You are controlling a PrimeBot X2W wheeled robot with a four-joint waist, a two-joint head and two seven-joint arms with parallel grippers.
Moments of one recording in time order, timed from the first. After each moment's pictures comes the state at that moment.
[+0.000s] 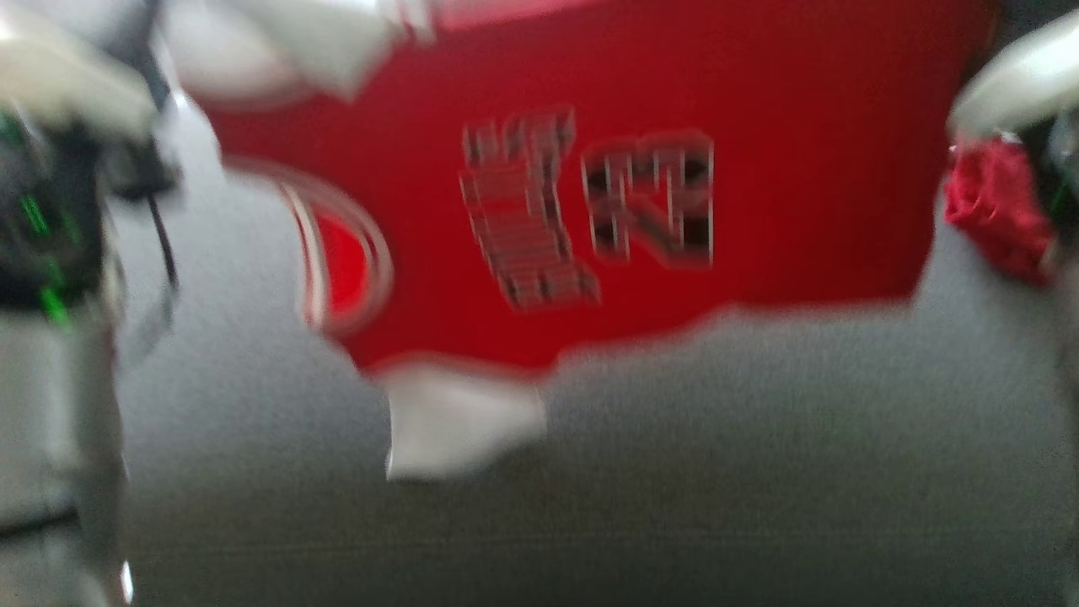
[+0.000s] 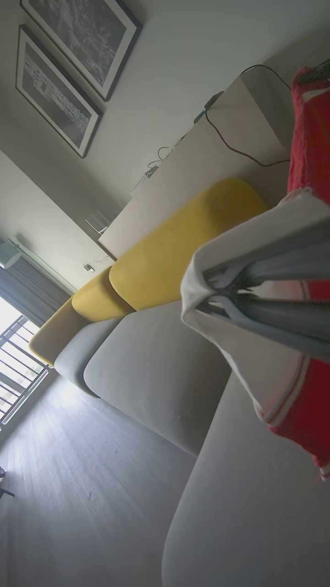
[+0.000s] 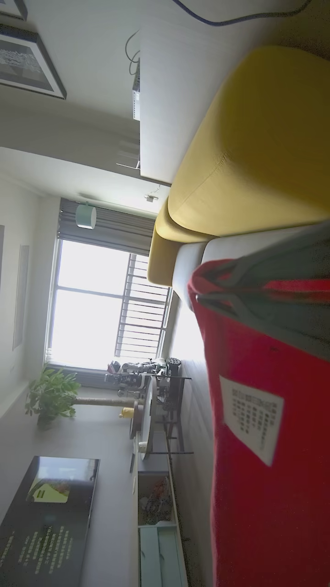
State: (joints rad) left arm -0.70 0.25 -0.09 0.01 -1.02 0.34 0.42; right arm -0.79 -0.30 0.08 0.18 0.28 0.13 0.13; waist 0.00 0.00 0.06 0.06
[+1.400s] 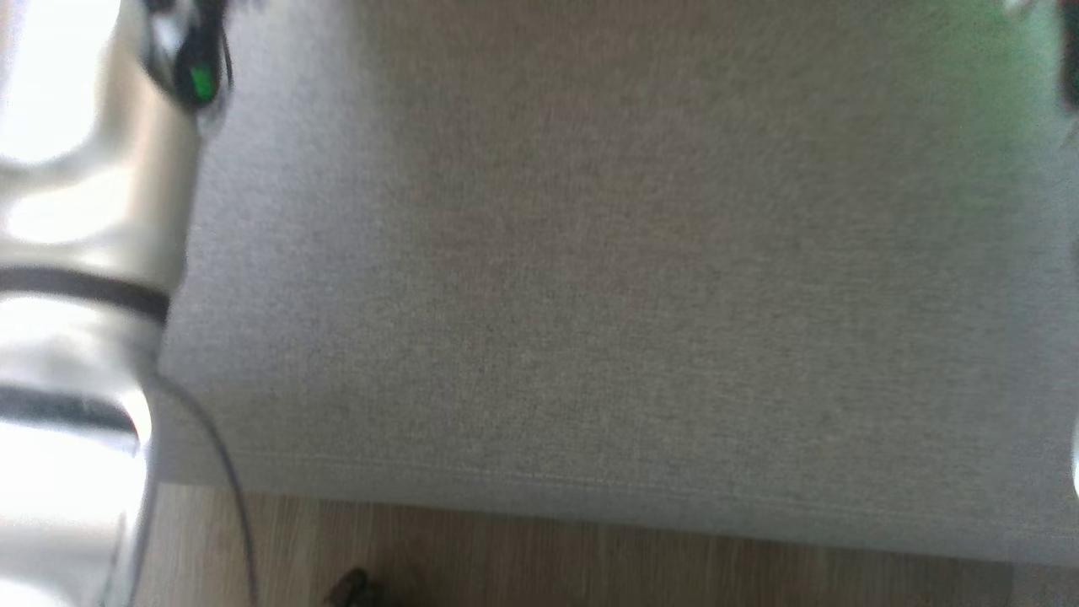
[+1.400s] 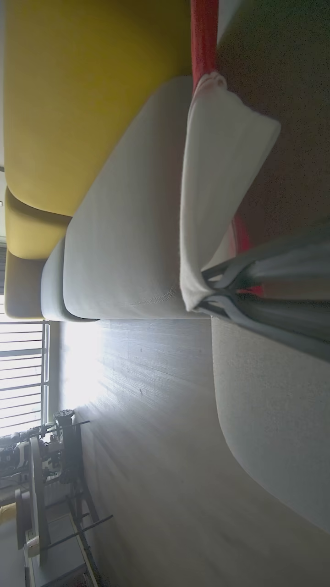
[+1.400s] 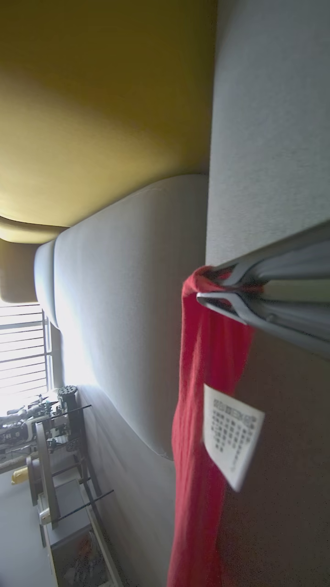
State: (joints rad) left arm -1.25 0.16 -0.41 0.97 -0.50 -0.12 -0.26; right arm -1.21 -0.26 -0.02 1.01 0.14 0.13 -0.26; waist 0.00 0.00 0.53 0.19
